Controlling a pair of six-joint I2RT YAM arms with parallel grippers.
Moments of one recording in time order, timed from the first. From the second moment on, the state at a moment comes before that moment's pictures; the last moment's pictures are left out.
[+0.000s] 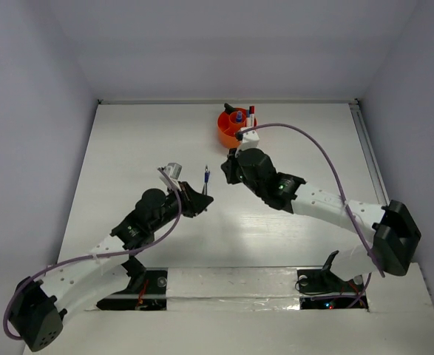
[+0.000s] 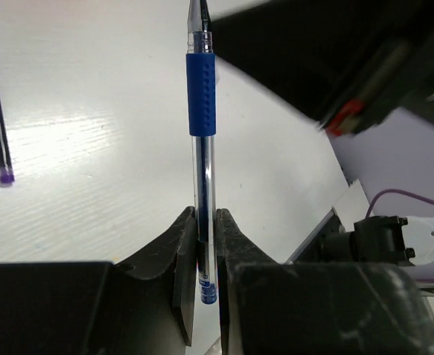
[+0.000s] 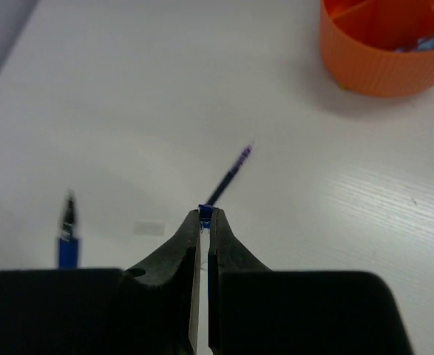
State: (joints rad) left arm -0.72 0.73 0.40 0.13 0.09 -0.74; right arm 0.92 1.44 1.06 -0.06 0.37 0.44
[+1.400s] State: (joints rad) left arm -0.75 0.87 0.35 0.36 0.12 -0.76; right arm 0.92 1.40 0.99 0.31 0.34 0.60
